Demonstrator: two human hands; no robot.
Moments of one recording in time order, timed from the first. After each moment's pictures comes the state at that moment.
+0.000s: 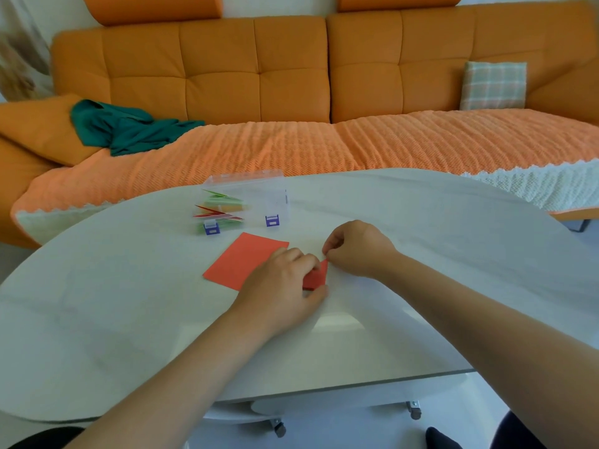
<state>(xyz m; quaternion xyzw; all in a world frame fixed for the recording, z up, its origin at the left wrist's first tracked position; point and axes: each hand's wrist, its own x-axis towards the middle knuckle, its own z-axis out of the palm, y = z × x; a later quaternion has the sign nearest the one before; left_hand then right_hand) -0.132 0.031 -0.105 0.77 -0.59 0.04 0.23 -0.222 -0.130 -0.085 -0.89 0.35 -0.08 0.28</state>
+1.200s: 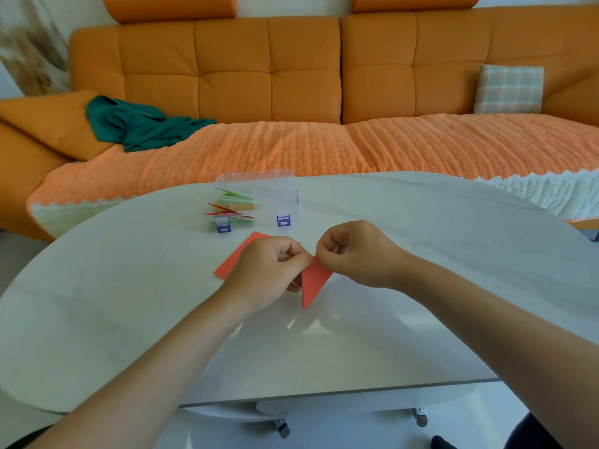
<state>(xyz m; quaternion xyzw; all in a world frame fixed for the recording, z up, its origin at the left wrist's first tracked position) -0.119 0.047 -0.068 0.74 -0.38 -0.24 0.49 -0.233 -0.101 -0.062 -0.88 0.18 -0.14 0.41</state>
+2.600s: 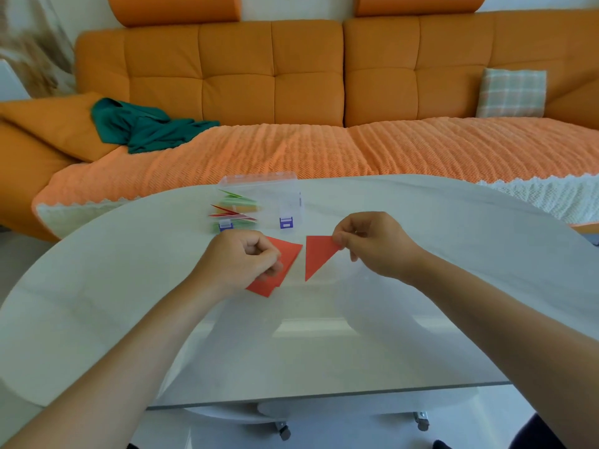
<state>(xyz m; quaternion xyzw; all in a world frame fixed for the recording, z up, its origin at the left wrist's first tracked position) -0.081 0.066 -0.062 0.78 -0.38 -0.18 0.46 -0.236 -0.117 -0.056 -0.86 0.24 -0.18 0.41</state>
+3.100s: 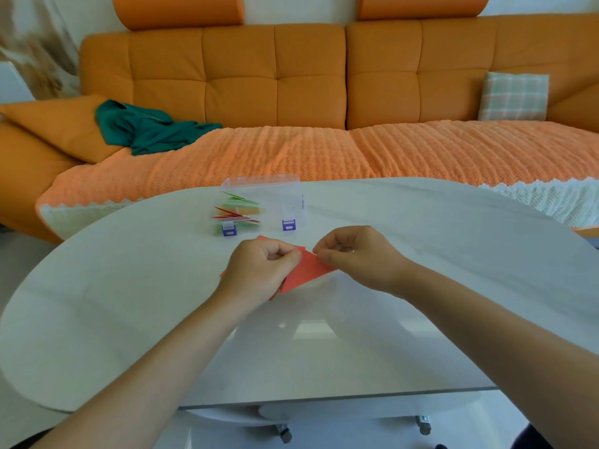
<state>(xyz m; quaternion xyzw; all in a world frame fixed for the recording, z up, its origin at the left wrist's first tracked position) -0.105 0.053 -0.072 0.78 -0.33 -0.16 0.51 -0.227 -0.098 -0.063 -0.85 0.22 -0.14 0.46</state>
